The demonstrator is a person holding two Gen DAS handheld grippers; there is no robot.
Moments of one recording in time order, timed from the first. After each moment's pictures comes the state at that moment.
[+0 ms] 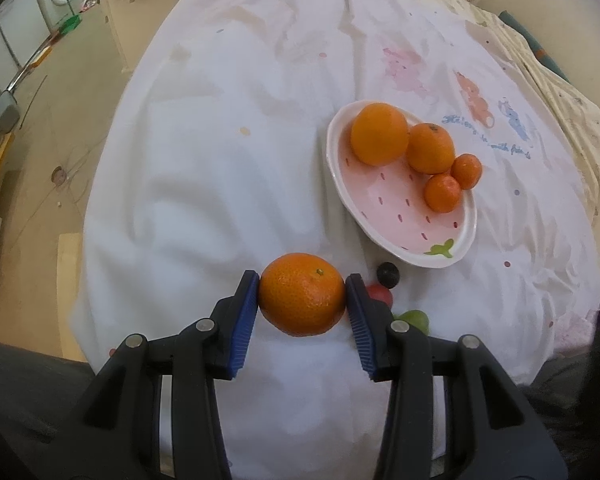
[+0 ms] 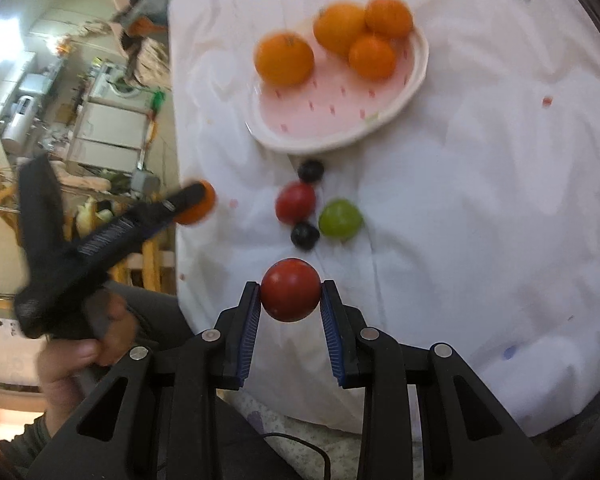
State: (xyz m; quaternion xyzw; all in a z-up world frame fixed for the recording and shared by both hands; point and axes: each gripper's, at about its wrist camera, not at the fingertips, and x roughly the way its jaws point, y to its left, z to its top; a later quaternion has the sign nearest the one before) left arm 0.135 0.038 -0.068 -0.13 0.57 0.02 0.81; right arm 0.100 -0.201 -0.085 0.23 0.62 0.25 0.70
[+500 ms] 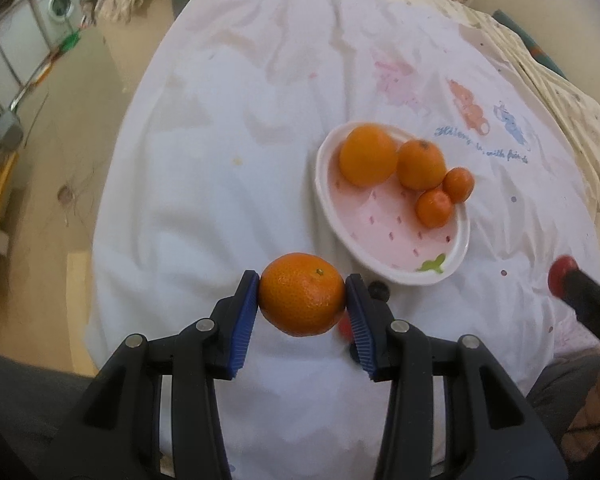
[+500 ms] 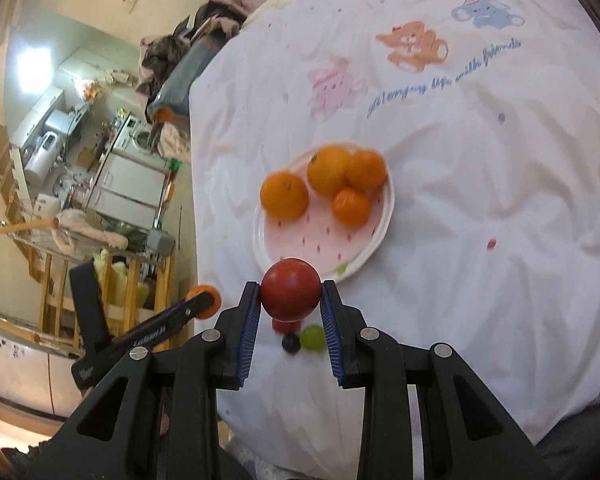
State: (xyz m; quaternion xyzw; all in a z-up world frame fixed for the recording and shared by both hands) left arm 0.145 0.028 -0.044 -0.10 0.55 0.02 0.83; right arm 0.160 -0.260 -0.036 0.26 0.53 0.24 0.77
